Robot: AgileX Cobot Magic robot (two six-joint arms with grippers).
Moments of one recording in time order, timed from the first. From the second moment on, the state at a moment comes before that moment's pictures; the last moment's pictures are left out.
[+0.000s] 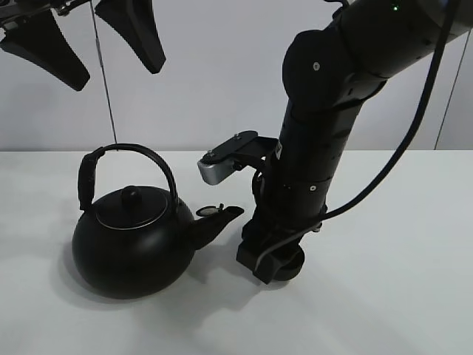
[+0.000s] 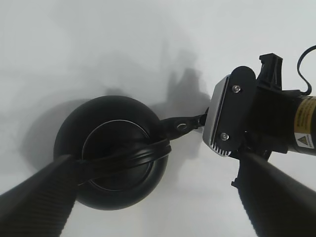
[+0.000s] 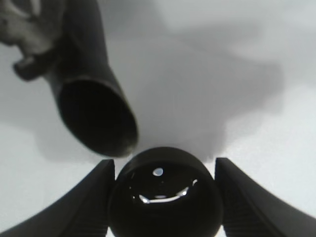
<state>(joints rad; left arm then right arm) -0.44 1.60 -1.38 -0.28 0.95 0.01 0.59 2.00 -1.21 -0.02 0.61 -0.39</state>
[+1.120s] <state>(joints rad) -0.44 1.60 -1.38 -0.28 0.95 0.00 0.59 2.01 -1.21 -0.03 0.61 -0.39</state>
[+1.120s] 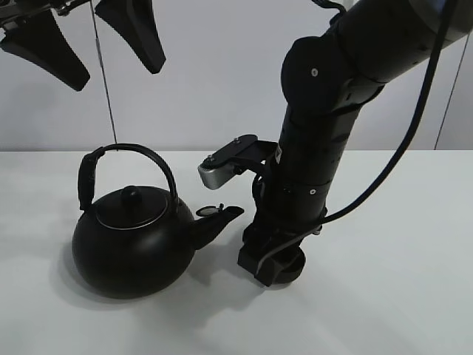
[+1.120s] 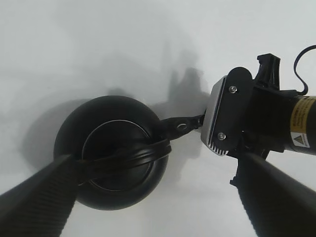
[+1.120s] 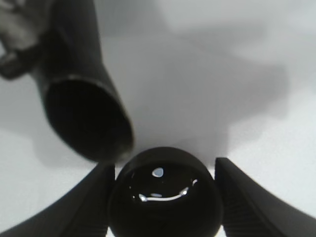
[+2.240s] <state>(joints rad) -0.44 1.60 -1.38 -0.28 0.95 0.01 0.59 2.01 -1.21 -0.03 0.64 -0.39</state>
